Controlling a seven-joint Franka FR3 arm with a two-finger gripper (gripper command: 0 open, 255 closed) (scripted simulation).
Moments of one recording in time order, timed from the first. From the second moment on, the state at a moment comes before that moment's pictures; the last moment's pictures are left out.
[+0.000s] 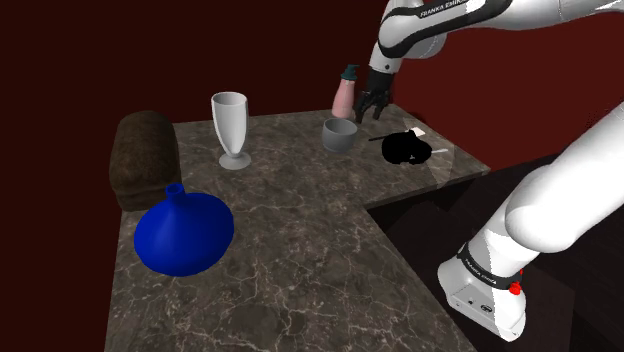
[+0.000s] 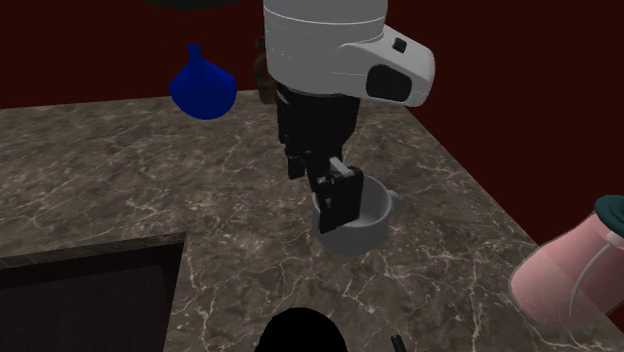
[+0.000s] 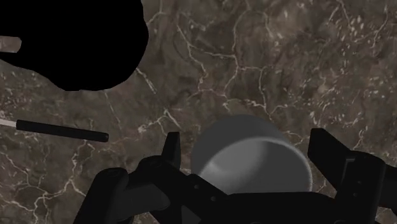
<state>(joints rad) -0.03 -0.14 -0.15 -2.22 0.06 2.06 -0.12</state>
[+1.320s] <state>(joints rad) -0.05 0.17 -0.17 -2.07 0.09 2.24 -0.17</state>
